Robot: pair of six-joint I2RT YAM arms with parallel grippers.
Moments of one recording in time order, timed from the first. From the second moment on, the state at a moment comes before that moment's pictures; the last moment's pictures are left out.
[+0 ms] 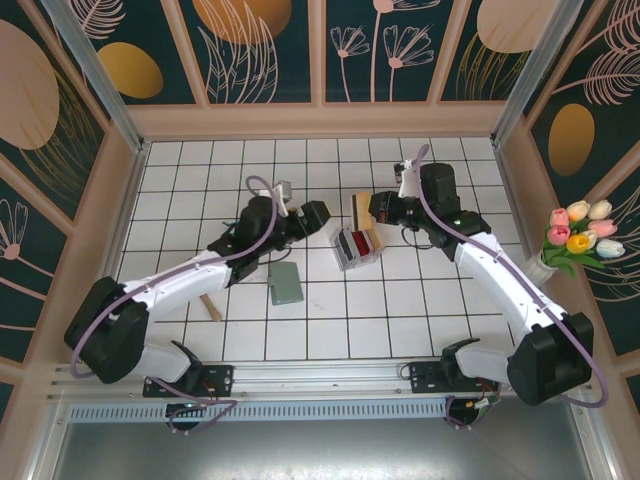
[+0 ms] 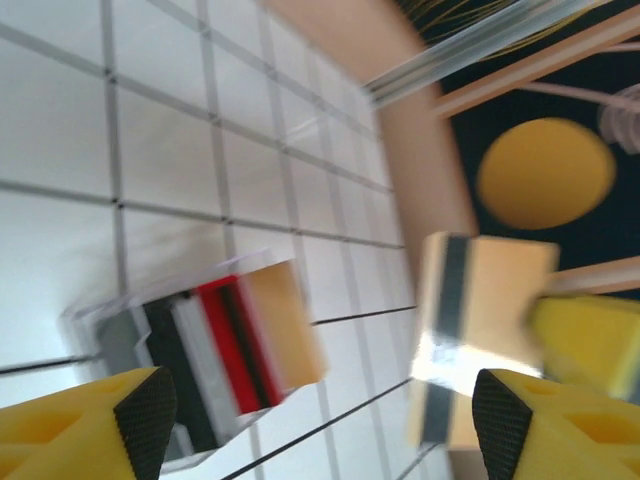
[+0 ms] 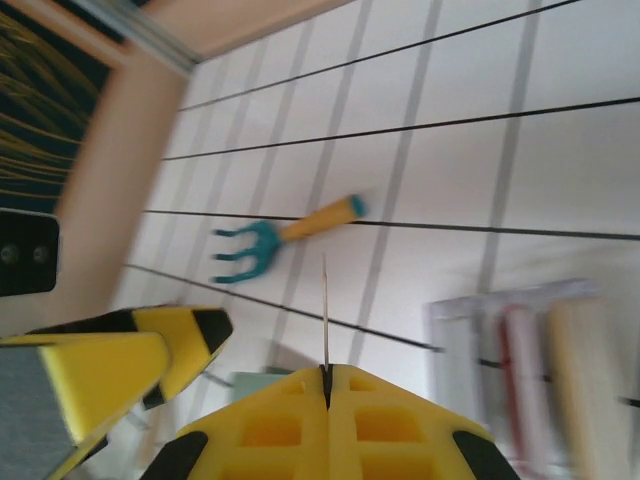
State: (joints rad) left arm -0.68 1.41 0.81 0.28 0.19 -1.02; right arm 0.38 1.23 1.00 -0.32 -0.48 0.56
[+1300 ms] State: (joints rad) left arm -0.62 1.42 0.77 0.53 0.50 -1.09; right arm 0.37 1.31 0.94 -0.03 -0.89 0.73
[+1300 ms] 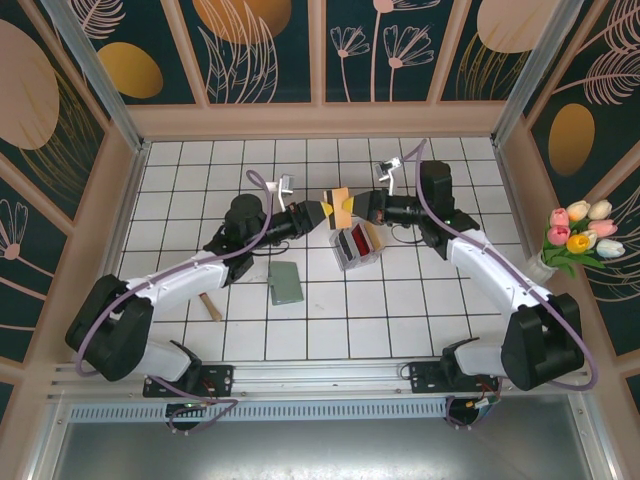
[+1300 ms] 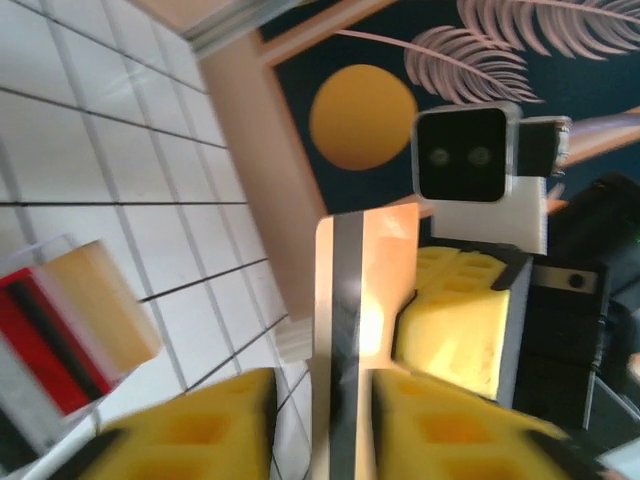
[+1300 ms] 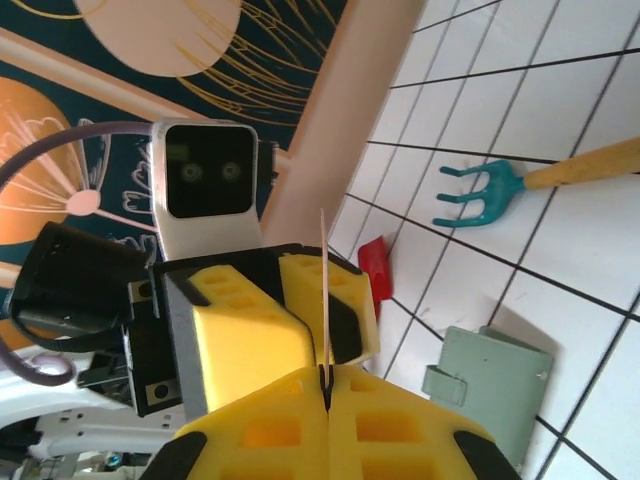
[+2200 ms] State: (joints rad) left arm -0.53 0.69 0.53 -0.53 -0.47 -1.18; right arm 1.15 1.92 1.47 -0.48 0.04 0.60
